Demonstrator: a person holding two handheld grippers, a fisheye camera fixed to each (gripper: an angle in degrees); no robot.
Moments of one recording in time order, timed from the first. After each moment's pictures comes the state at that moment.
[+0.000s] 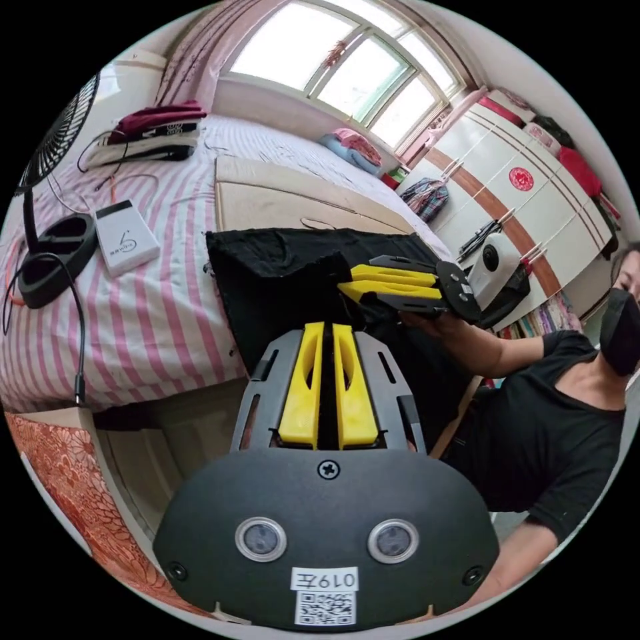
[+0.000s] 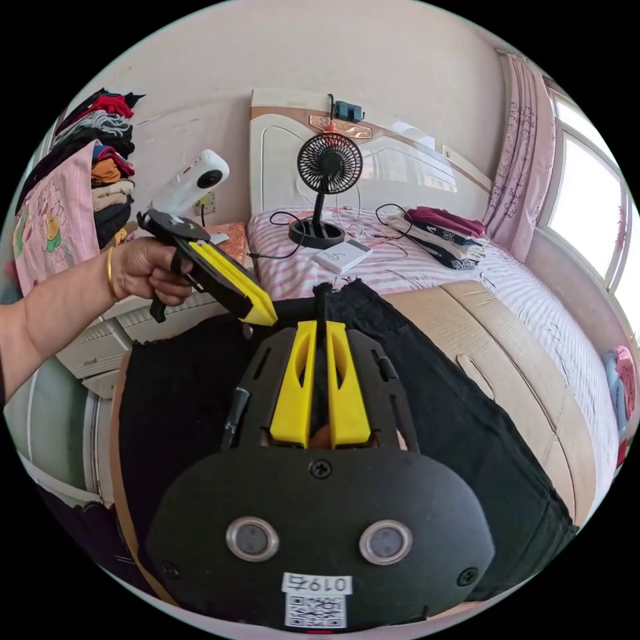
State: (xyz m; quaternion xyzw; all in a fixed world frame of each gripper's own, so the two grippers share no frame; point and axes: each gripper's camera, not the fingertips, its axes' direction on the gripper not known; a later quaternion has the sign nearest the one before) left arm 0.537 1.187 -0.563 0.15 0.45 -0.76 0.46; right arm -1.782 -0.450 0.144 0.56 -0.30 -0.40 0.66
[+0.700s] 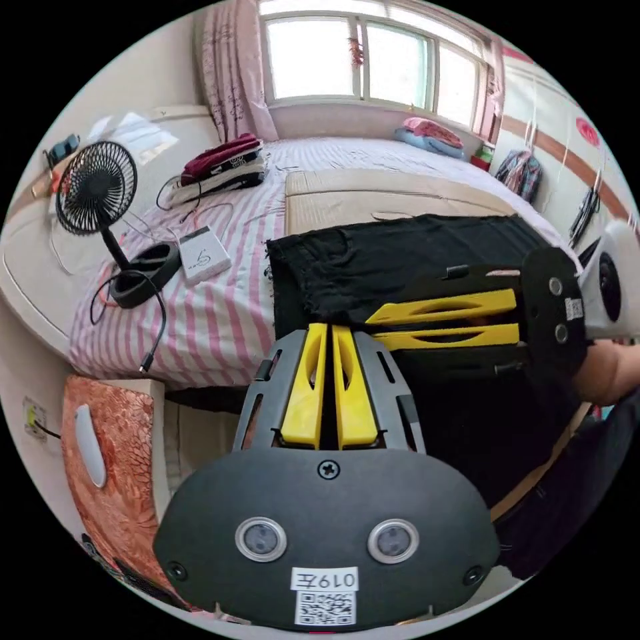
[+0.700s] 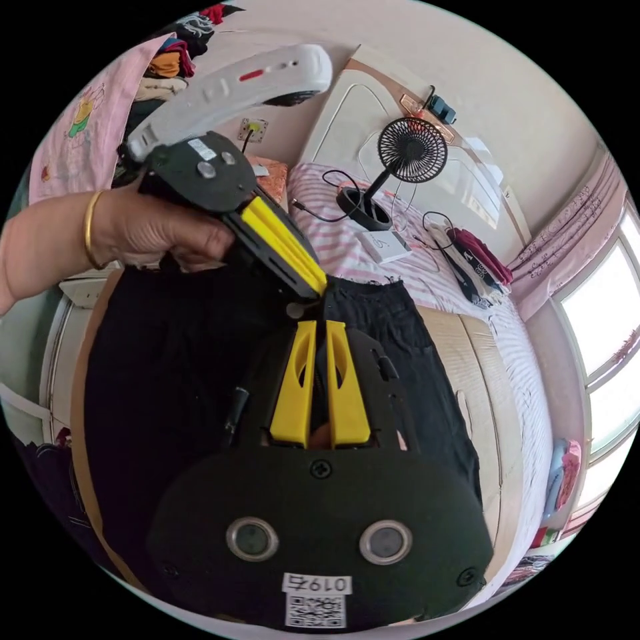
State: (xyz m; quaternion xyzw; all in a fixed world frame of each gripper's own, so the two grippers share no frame) left arm 0.529 1.104 -0.615 -0.03 0.34 -0.80 0.50; right arm -1.887 -0.383 0.174 0.56 -0.14 -0.51 0.64
